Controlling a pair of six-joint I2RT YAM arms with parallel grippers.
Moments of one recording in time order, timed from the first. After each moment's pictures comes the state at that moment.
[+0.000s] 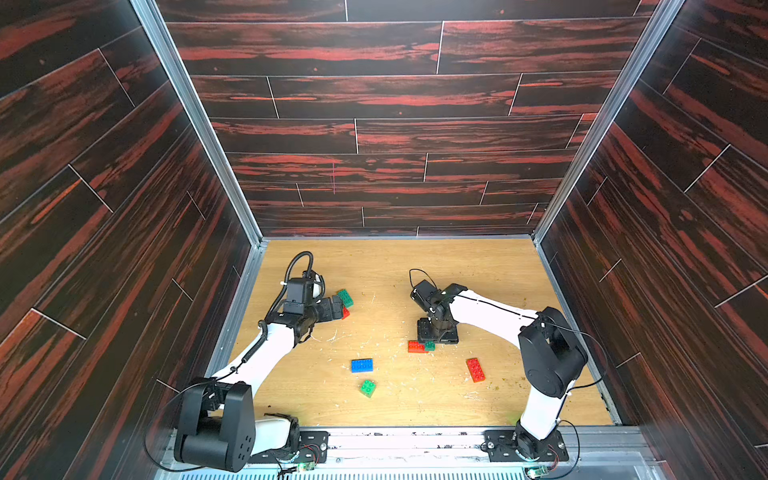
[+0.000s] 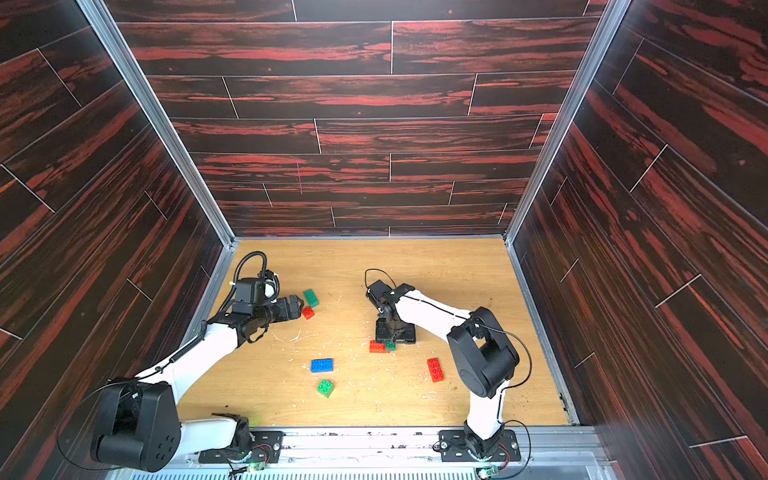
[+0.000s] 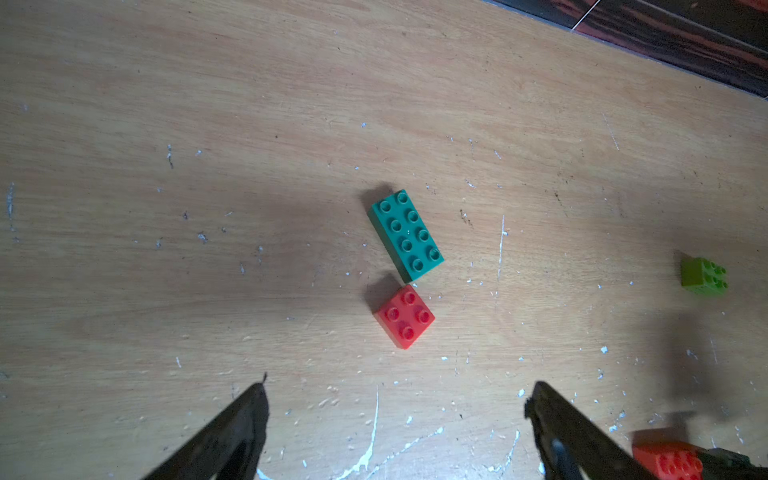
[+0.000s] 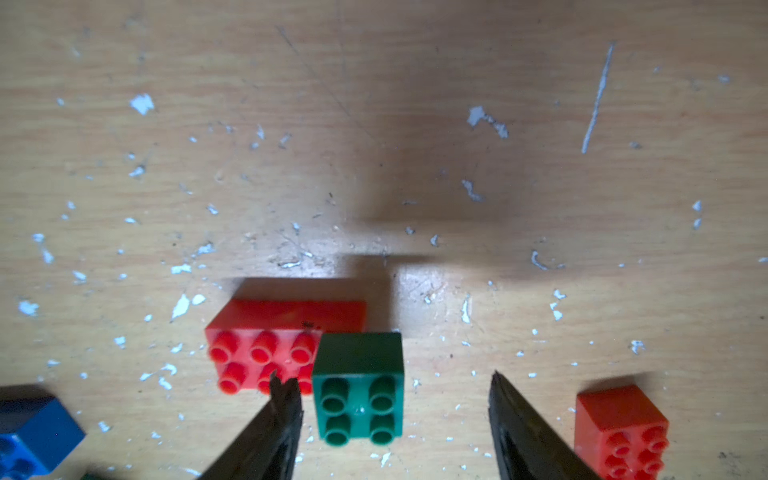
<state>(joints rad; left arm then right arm) -0.13 1.31 0.77 -0.23 0.14 -0.30 0.73 1.83 1.30 -0.97 0.04 0.69</state>
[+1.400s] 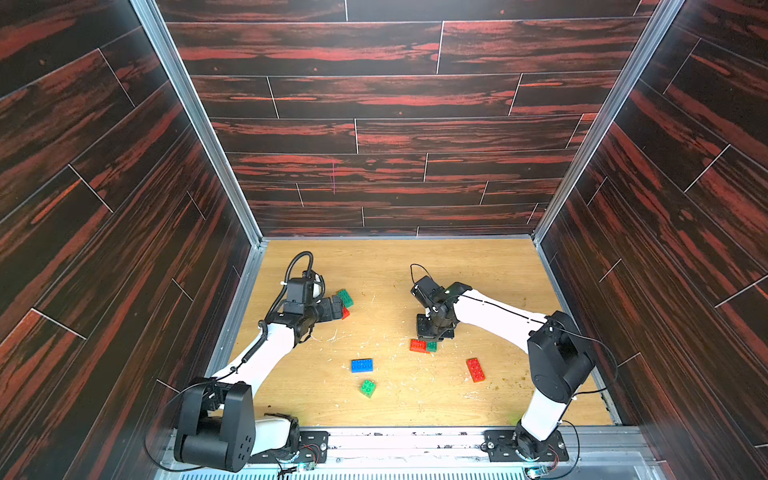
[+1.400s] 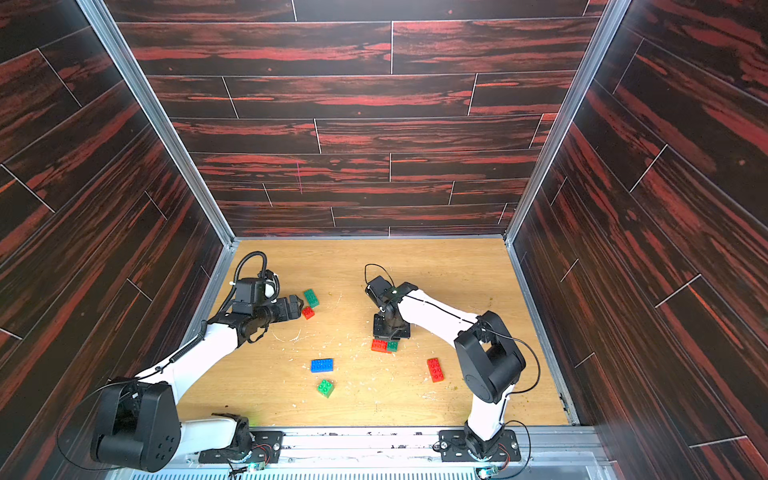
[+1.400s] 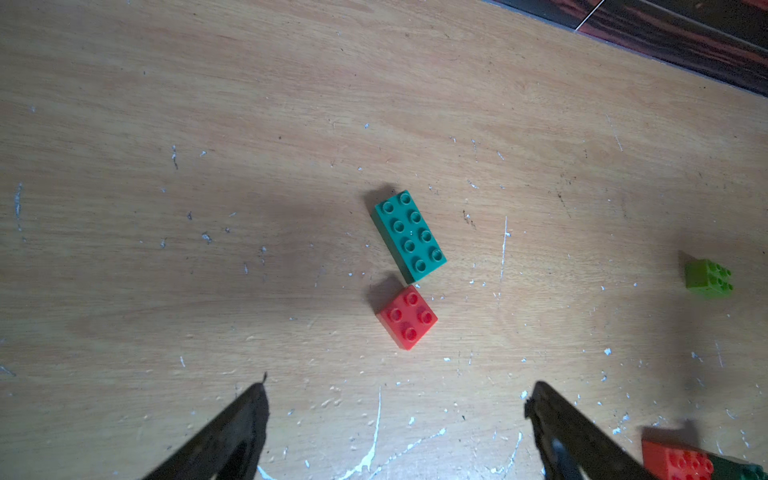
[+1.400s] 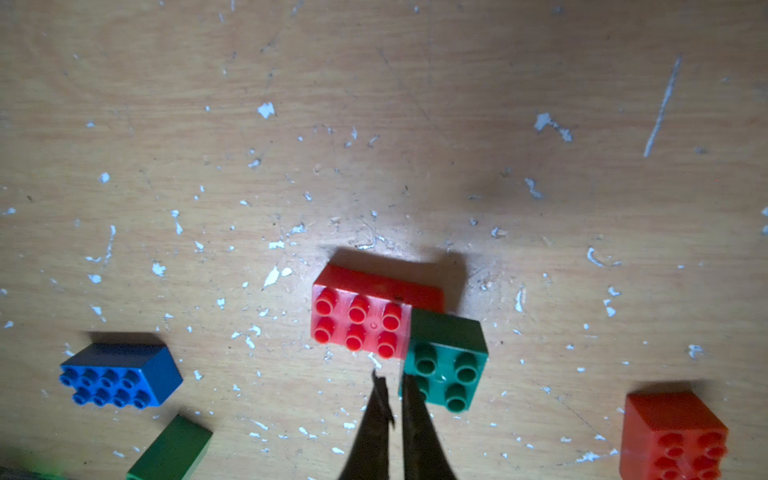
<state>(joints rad) -0.13 1.31 0.77 -0.23 0.13 -0.30 0.73 1.79 1.30 -0.92 -0.05 0.70</state>
